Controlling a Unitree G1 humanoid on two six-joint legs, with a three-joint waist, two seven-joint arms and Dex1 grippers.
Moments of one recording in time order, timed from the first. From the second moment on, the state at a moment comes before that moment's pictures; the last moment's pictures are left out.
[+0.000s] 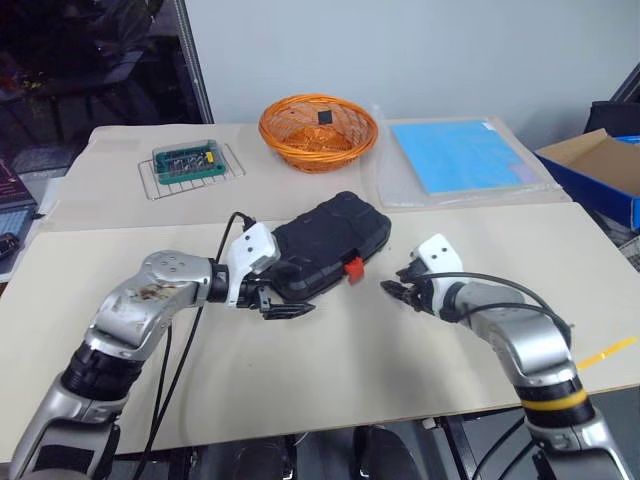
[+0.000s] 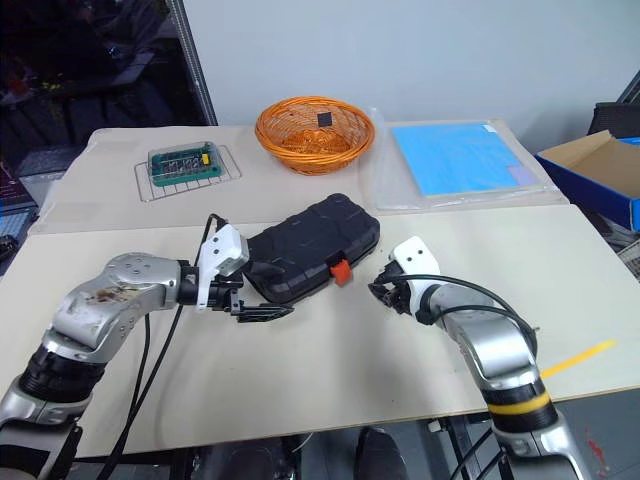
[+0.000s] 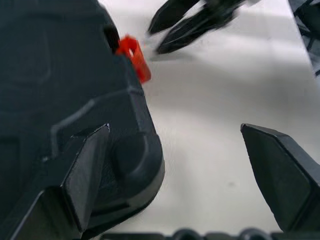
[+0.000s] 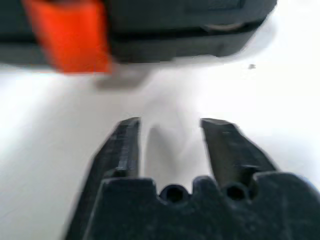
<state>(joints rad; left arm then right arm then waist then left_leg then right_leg) -0.58 0.72 -0.23 -0.22 -0.43 0.74 -0.99 -0.37 -0.49 0.03 -0.40 0.34 0.97 0.51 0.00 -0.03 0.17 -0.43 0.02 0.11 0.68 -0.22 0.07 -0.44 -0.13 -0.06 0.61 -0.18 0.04</state>
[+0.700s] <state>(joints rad) -0.60 0.71 -0.26 -0.16 -0.36 0.68 -1.05 -0.45 -0.31 0.12 -0.21 0.29 0.89 0.40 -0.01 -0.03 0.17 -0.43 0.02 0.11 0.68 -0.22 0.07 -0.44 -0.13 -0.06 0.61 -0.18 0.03</state>
